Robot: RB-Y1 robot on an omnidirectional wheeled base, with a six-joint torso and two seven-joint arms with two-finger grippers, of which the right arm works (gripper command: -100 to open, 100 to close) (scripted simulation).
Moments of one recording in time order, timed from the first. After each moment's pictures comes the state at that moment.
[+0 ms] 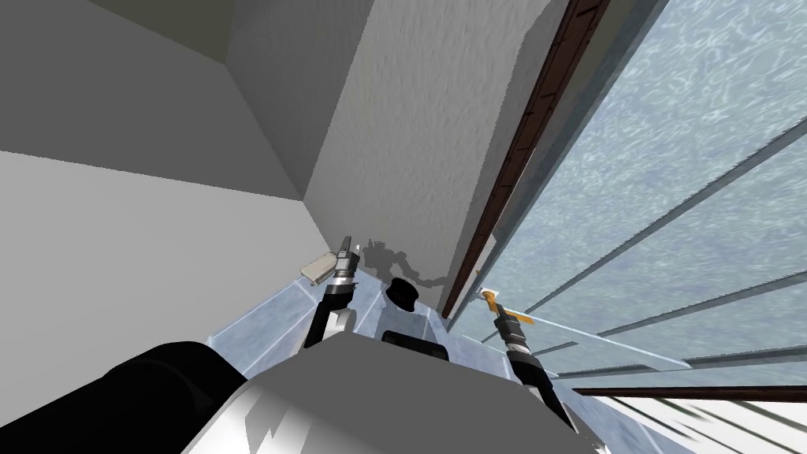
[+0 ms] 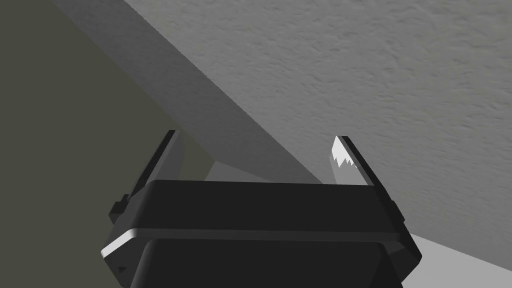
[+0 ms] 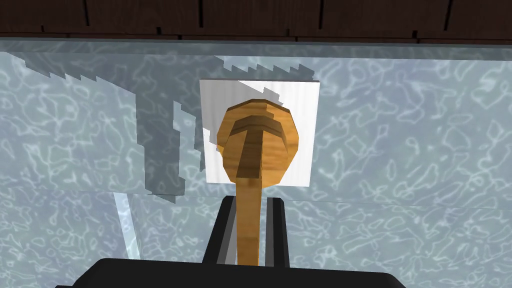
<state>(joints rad) 0.06 -0.44 0.22 -0.67 -0.41 -0.95 -0.19</state>
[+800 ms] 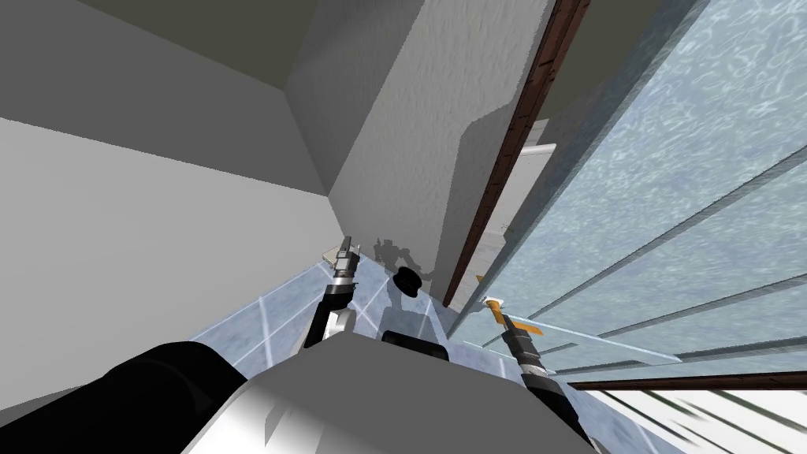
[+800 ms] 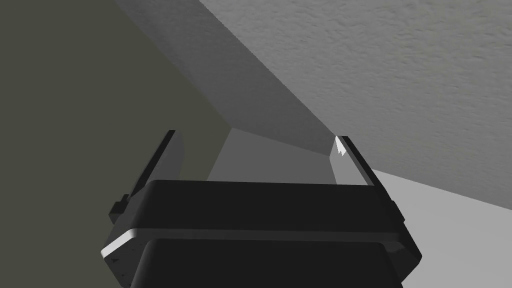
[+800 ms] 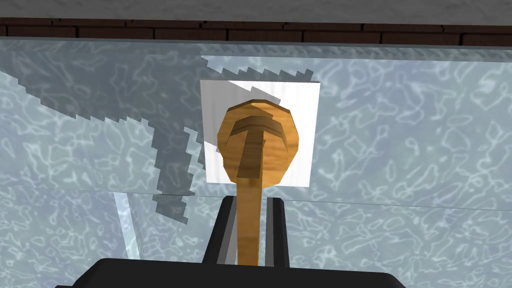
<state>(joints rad) 0.12 -0.50 0.31 -0.64 -0.40 -1.07 -0.26</state>
